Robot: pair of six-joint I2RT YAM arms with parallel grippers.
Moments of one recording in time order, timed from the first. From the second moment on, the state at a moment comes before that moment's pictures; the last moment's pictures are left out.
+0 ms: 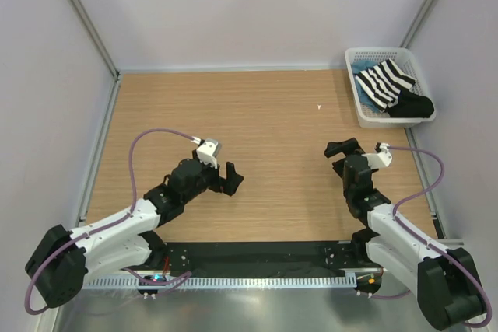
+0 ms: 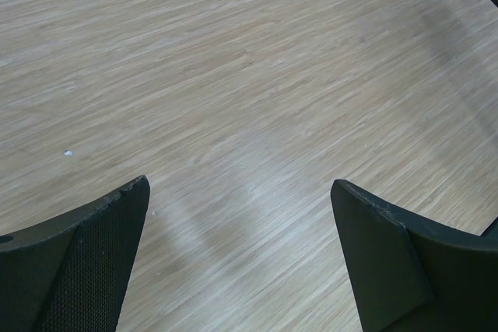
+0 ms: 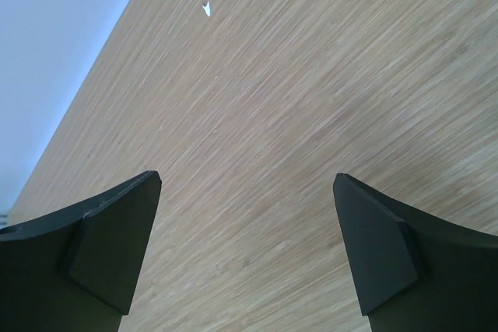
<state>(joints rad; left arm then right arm) -0.75 0.96 0.39 0.18 -0.05 -0.34 0.30 0.87 0.23 0.24 0.49 0.98</state>
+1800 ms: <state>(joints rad) -0.75 1.13 0.49 0.24 -0.46 -0.41 -0.16 1.87 1.59 -0.39 0.37 0.71</state>
